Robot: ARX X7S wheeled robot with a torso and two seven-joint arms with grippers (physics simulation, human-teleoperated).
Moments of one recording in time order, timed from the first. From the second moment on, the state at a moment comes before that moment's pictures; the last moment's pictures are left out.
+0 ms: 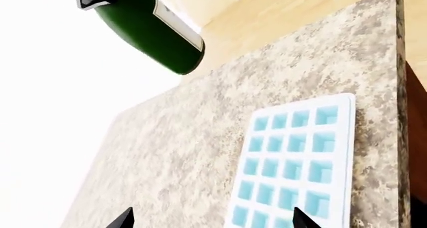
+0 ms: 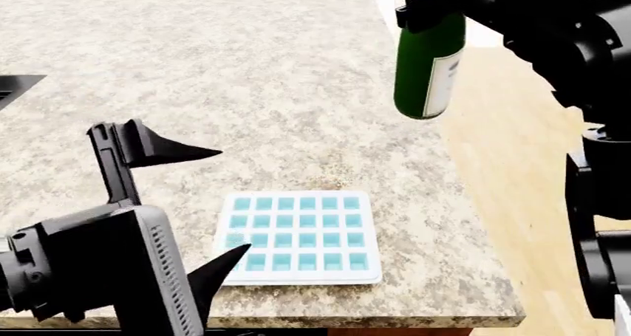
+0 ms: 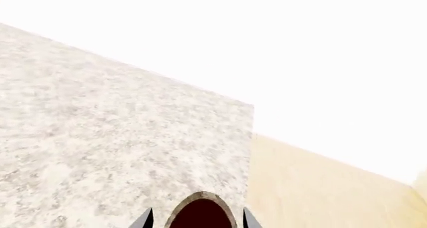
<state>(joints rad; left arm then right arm) -0.94 -1.07 0.42 1.00 -0.67 -1.02 0.44 1.54 0.33 -0.44 0.33 0.42 1.08 -0.11</state>
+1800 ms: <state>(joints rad) -1.46 -0.89 1.44 0.78 -0.55 -0.91 0.36 1.50 0.49 -0.43 0.17 0.39 1.20 0.00</state>
